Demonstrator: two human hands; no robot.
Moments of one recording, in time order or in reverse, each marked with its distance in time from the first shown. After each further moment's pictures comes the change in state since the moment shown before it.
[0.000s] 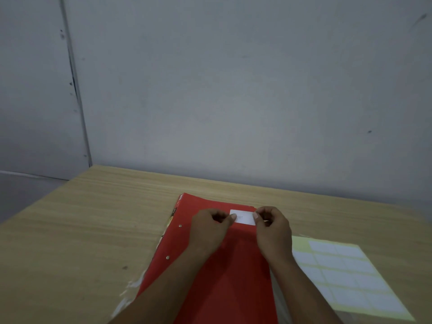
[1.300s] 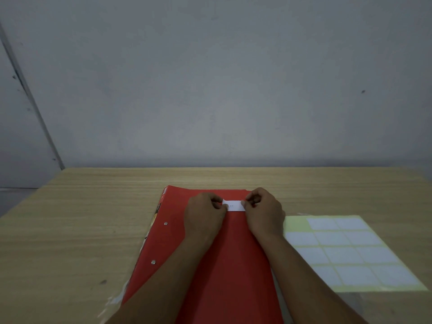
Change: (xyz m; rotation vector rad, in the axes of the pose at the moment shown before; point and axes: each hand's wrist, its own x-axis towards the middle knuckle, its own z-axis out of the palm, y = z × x) left_hand 0.035 -0.014 0.033 0.329 0.033 0.124; right_hand 0.032 0.034 0.024 -0.282 0.010 0.034
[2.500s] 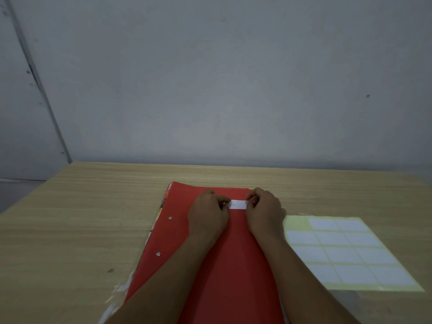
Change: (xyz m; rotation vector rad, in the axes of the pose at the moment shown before) left_hand -0.005 -0.008 0.006 0.136 -0.004 0.115; right_hand -0.001 0.003 0.007 -0.144 0.007 -0.074
